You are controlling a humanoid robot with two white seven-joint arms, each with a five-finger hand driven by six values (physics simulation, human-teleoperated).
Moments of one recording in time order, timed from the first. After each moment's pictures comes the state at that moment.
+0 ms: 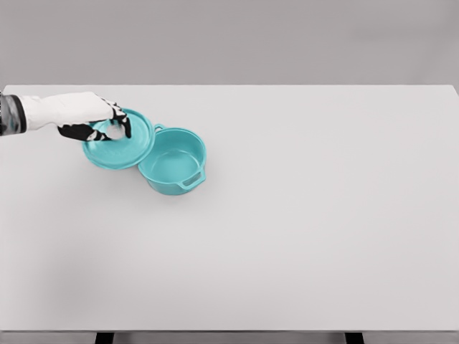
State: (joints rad) left arm -0.88 0.82 -0.83 -1.20 -0.22 -0.61 -0.55; right arm 0.01 0.00 0.12 0.11 0.07 -0.28 0.38
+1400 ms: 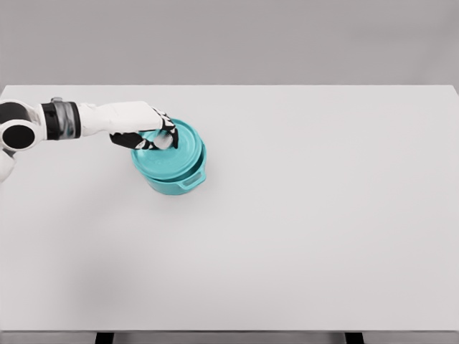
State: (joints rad) left arm -0.89 0.66 -0.87 -1.19 -0.23 -0.61 -0.56; right arm 0.01 0.00 0.12 0.11 0.07 -0.28 0.38
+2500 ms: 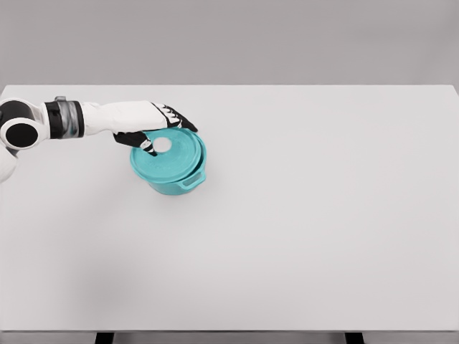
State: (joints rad) left arm -0.91 0.66 -0.89 -1.19 -0.21 -0.61 -0.55; right arm 0.01 0.00 0.12 0.11 0.07 -0.28 0.38
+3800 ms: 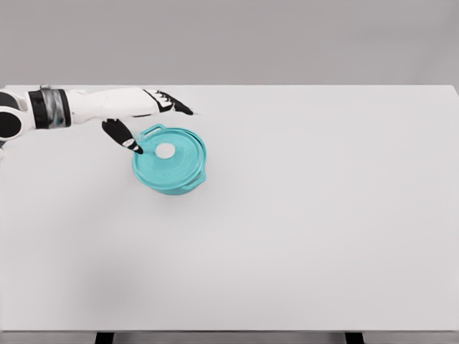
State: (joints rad) left arm -0.93 0.71 -0.89 -1.19 -0.09 -0.61 -0.56; right arm 0.01 0.00 0.12 0.11 0.07 -0.28 0.38
